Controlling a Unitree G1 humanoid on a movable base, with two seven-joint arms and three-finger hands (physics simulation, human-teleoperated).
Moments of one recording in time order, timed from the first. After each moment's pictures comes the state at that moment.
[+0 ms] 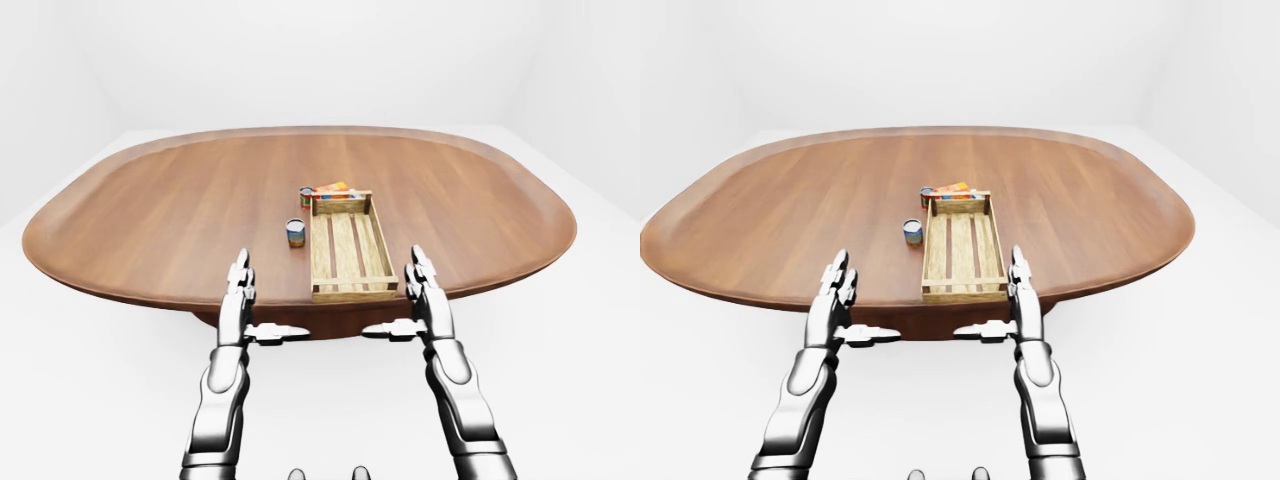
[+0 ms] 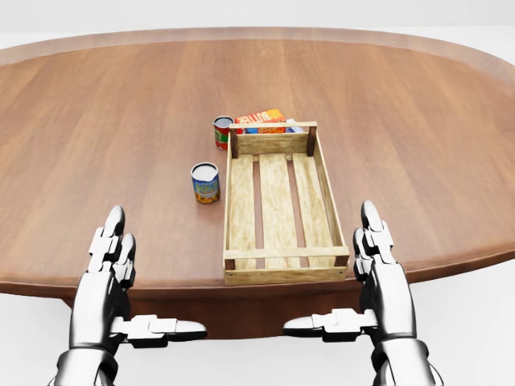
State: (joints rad) left arm 0.00 0.01 0.01 0.00 -0.01 0.00 -0.01; right arm 0.00 -0.01 -0.01 0.01 0.00 0.00 0.01
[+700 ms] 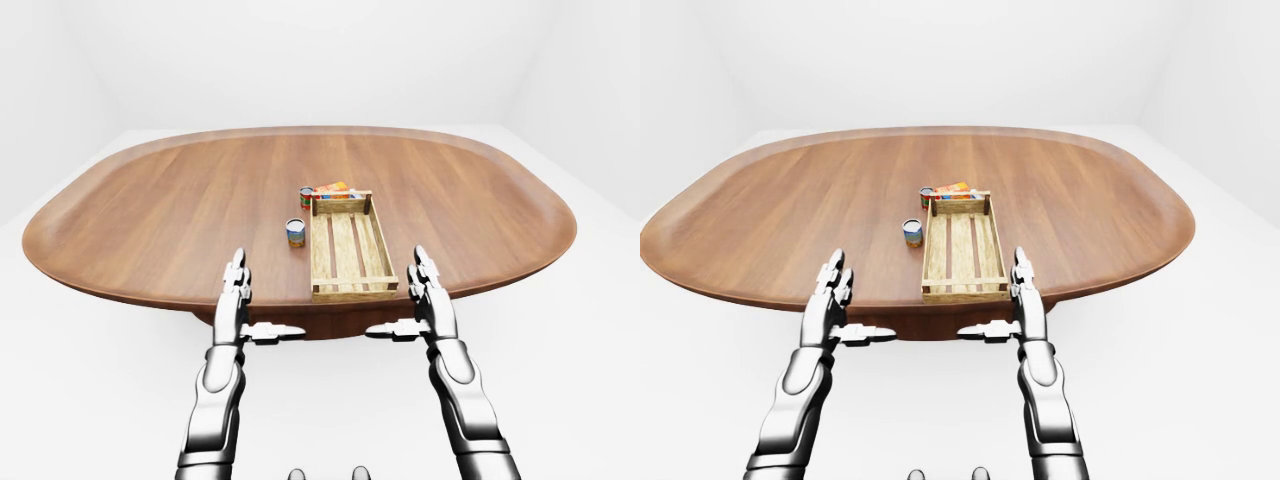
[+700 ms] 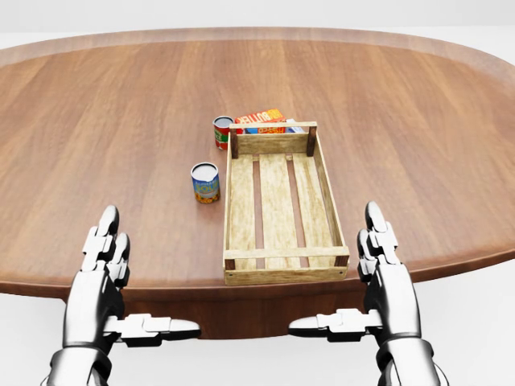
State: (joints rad) left arm -0.01 0.02 0.04 0.00 -0.01 0.01 -0.03; right arm -0.01 -0.02 -0.03 0.02 0.01 0.00 0.03
